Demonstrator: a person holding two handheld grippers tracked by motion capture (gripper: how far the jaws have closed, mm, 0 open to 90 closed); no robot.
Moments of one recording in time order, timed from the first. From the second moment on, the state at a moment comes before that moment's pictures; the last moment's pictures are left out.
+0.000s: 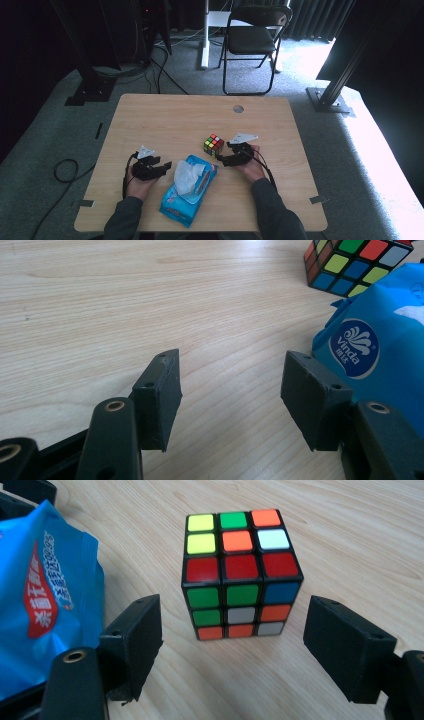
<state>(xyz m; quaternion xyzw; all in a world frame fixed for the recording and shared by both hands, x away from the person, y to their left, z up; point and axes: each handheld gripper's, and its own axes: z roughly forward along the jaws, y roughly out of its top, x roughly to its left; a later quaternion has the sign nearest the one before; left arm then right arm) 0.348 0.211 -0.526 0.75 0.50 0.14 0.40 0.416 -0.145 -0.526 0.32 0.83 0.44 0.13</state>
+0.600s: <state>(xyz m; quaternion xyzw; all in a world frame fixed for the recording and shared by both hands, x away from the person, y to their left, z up) 0.324 0.234 -0.500 0.73 0.50 0.15 0.45 0.409 -0.161 -0.532 0.33 0.83 0.43 0.14</state>
